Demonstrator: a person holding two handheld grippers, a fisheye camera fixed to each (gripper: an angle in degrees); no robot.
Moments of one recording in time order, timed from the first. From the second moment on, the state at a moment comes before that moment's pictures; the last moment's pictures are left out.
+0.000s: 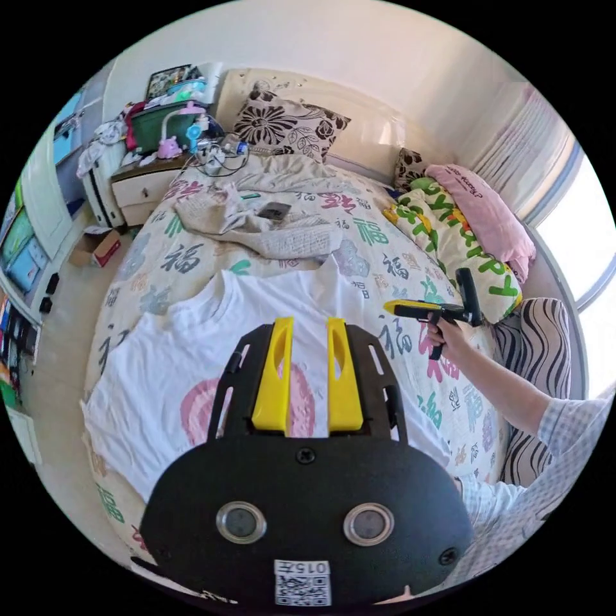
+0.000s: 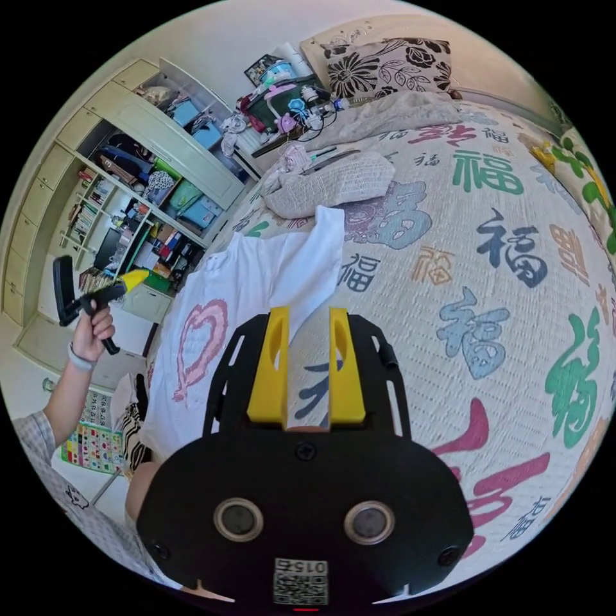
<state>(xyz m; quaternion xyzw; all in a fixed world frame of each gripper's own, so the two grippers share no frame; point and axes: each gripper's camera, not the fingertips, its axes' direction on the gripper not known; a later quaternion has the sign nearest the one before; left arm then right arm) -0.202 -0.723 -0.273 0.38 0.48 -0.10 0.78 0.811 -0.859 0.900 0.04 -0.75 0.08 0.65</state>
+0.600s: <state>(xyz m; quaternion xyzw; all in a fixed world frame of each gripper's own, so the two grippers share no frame) -0.178 -1.010 -0.309 0.37 0.56 0.08 0.74 0.832 -0.893 0.925 -0.03 -0.77 0.17 0.61</state>
